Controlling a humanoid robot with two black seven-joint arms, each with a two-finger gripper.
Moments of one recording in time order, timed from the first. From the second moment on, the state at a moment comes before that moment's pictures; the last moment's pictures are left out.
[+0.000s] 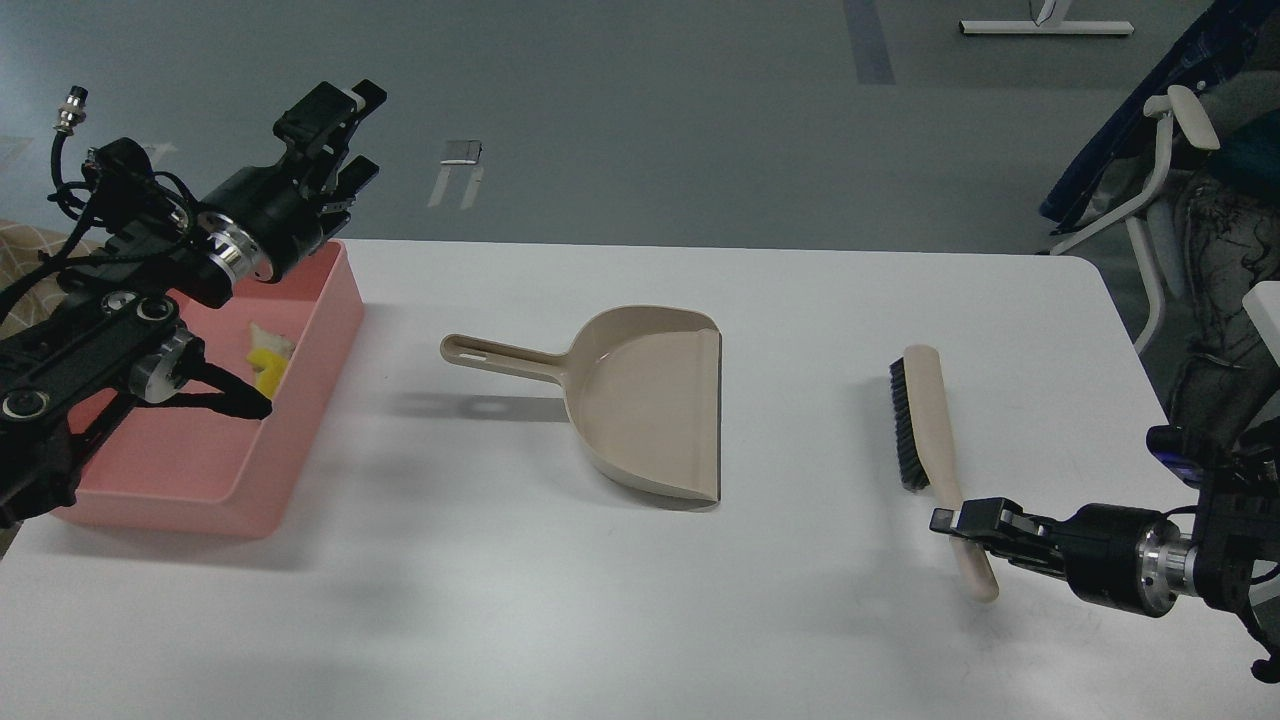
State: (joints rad) left arm -0.64 0.67 -0.79 -1.15 0.80 -0.05 -0.23; right arm 0.33 -0.91 0.64 1.55 -1.13 0.44 -0.02
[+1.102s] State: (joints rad) left arm -0.64 0.67 -0.80 -1.16 0.80 -0.05 -0.23; right arm 0.33 -1.05 0.68 1.62 -1.12 0.44 -0.02
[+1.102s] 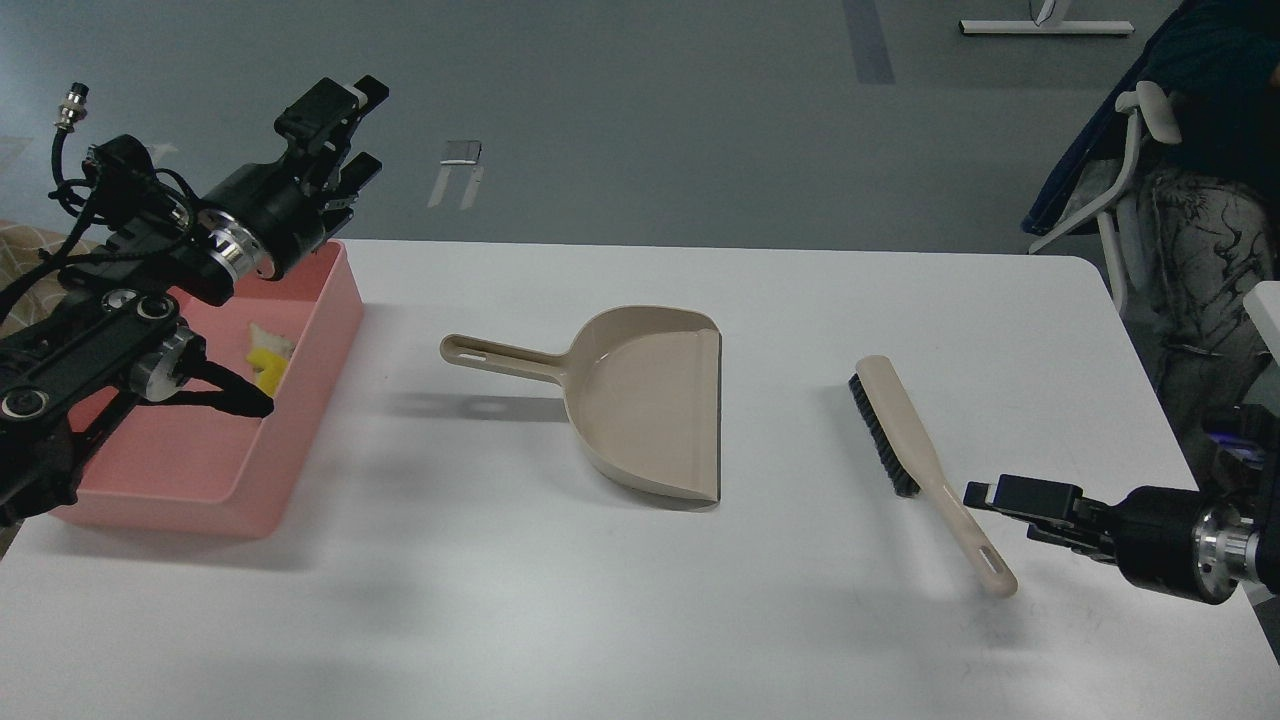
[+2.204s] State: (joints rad) left arm -0.82 0.57 -0.82 -0.97 0.68 -0.14 -0.31; right arm 0.82 -0.86 1.21 1.03 -0.70 0.44 0.00
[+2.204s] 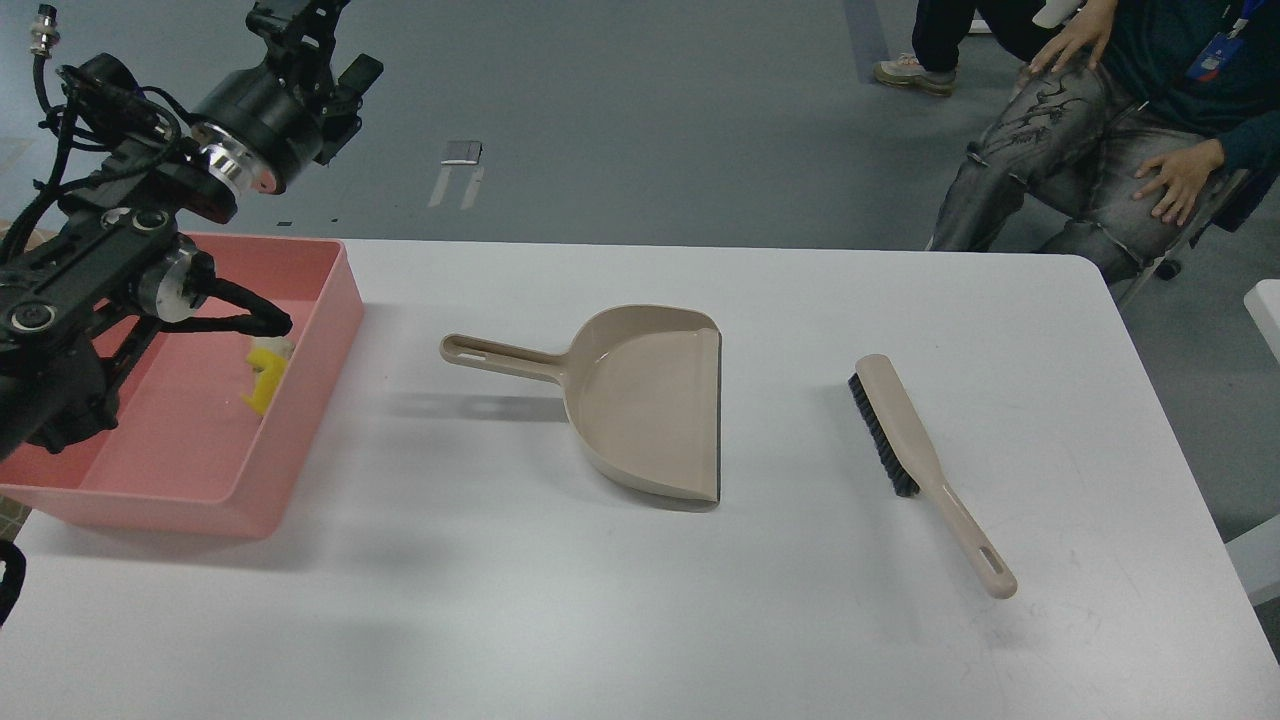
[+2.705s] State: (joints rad) left arm -1.00 0.37 -0.82 -0.64 0.43 -0.37 -0.38; right arm 1.12 -0.40 1.17 0.54 -0.66 0.43 0.21
